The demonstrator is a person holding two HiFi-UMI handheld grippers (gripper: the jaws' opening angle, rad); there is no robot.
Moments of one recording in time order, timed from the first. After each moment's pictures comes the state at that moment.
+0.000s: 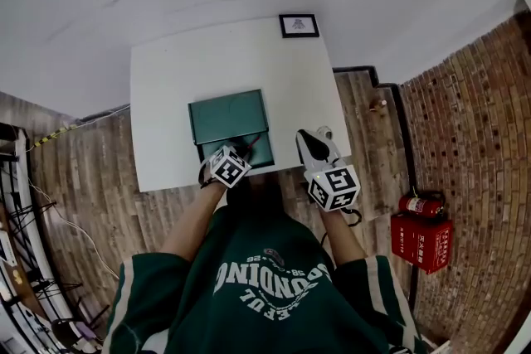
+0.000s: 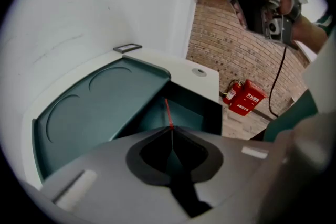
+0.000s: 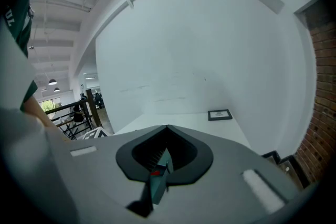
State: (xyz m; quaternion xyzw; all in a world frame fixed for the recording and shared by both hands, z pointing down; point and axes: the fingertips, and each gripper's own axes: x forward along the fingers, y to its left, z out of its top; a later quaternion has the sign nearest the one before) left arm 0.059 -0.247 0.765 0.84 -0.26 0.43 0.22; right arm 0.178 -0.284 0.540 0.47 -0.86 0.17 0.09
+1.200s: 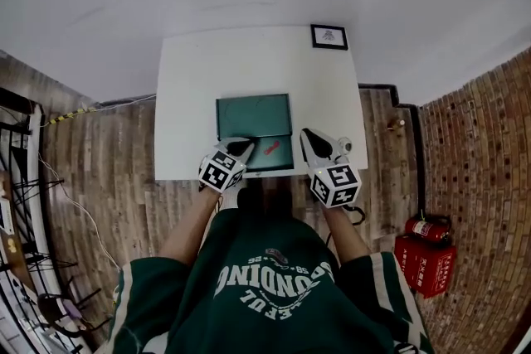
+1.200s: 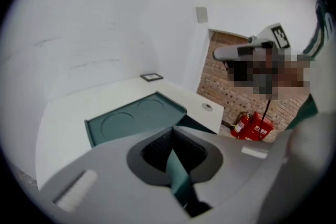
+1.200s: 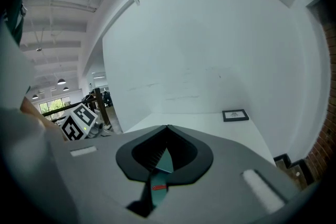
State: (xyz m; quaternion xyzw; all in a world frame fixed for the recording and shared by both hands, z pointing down) left arm -0.001 -0.261 0.680 0.86 -0.37 0.29 0.21; right arm 0.130 -0.294 0.544 0.42 -0.88 0.17 0.10
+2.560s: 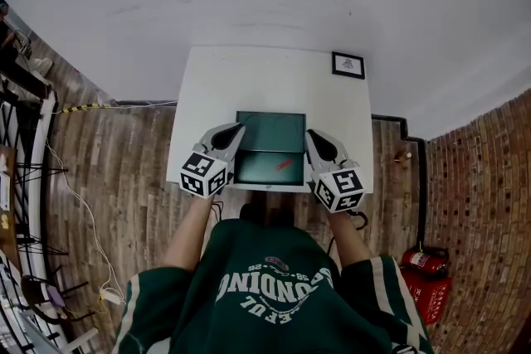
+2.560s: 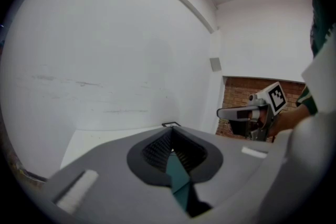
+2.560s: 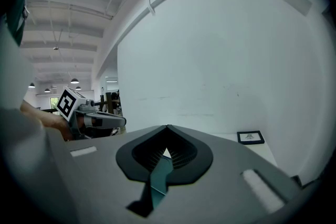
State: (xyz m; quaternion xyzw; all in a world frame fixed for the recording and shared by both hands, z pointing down) left arm -0.085 -0.293 0.519 0.85 -0.51 0.07 0.13; right arm 0.080 -0.313 0.486 0.38 -0.92 0.11 0.06
